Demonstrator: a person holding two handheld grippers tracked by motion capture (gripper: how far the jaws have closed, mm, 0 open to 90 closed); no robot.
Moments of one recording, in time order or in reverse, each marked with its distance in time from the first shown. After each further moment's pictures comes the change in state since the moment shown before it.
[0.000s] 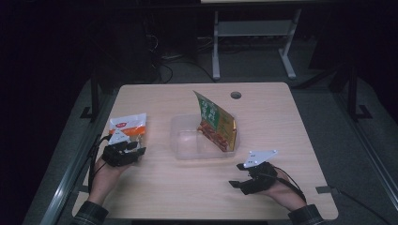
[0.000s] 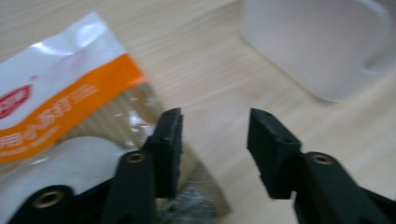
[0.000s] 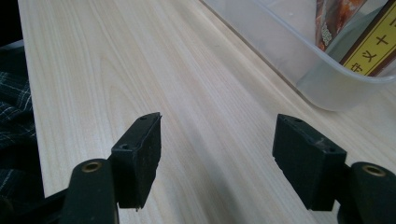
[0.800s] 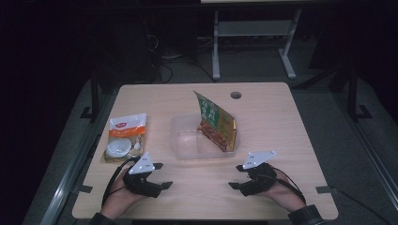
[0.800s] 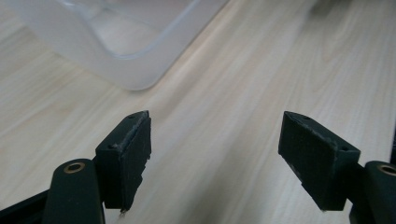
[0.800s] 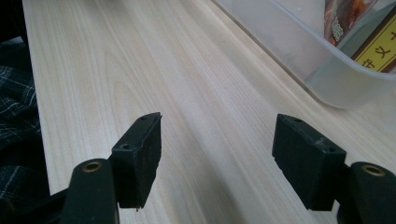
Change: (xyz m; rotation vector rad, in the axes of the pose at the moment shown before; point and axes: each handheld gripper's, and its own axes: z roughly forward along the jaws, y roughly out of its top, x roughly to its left) left arm -0.093 -0.014 -0.012 0.025 -0.330 0.289; right arm 0.003 0.000 0.001 0.016 0.009 -0.004
